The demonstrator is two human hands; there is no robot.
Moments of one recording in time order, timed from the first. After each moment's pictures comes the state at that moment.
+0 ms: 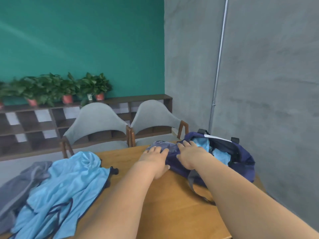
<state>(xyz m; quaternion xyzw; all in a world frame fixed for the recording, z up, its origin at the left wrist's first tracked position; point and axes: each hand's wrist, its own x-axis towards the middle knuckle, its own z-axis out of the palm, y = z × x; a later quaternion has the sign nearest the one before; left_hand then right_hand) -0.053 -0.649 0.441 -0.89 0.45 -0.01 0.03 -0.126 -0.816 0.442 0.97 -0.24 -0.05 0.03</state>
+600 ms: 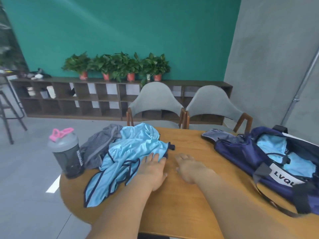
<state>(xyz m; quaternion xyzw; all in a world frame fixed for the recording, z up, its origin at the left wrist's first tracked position) -0.026 -0.430 0.335 -0.96 0.26 0.02 0.01 -0.054 -0.611 0.351 0.99 -0.01 -0.12 -0.04</state>
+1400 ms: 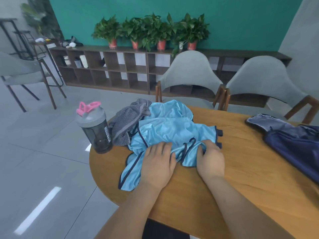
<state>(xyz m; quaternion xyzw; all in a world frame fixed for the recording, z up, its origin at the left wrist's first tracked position) -0.015 -0.353 0.261 -0.93 0.17 -0.29 -0.15 -0.008 -0.550 0.265 0.91 -0.11 0.25 -0.31</state>
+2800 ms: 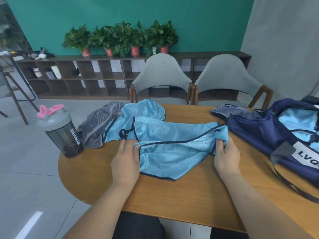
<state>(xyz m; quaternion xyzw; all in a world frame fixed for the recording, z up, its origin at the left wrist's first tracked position) -0.040 -0.365 0.267 -0.90 0.09 -0.31 -0.31 -0.093 -0.671 0.294 0.80 -0.21 0.28 -0.48</state>
